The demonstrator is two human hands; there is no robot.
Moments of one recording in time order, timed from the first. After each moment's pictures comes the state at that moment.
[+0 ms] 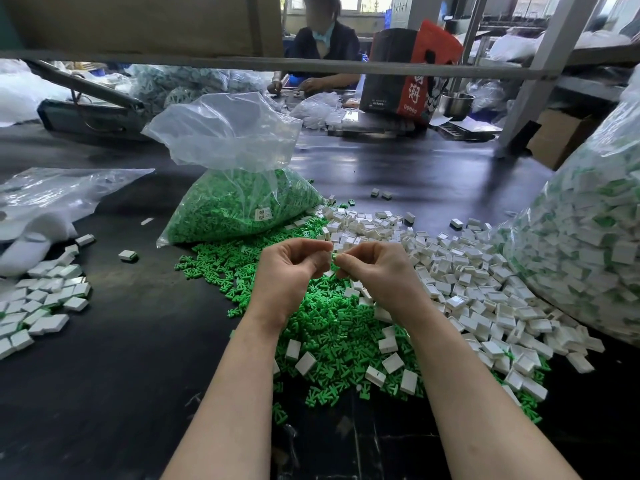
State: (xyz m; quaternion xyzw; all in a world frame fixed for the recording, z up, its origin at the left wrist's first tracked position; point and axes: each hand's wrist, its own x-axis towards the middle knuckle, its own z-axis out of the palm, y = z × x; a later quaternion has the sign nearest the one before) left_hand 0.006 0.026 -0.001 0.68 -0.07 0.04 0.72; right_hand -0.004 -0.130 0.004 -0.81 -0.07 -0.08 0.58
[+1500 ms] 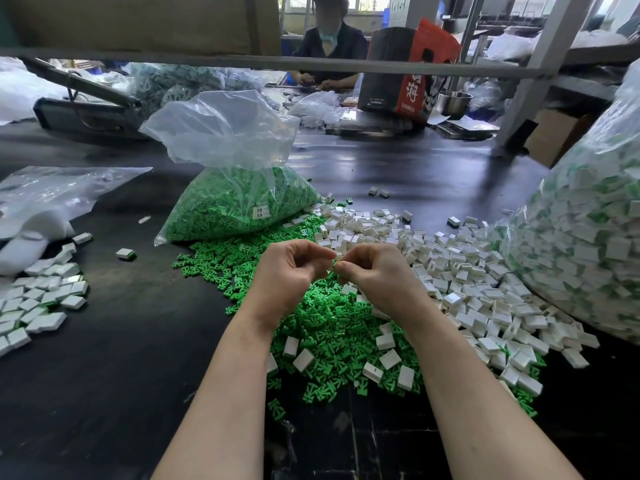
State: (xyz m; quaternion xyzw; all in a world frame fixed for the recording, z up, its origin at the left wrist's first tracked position) left_hand 0.001 0.029 0.005 0.75 -0.14 0.02 0.64; right_hand -0.007 -0.132 0.003 -0.85 -0.06 -0.06 0.52
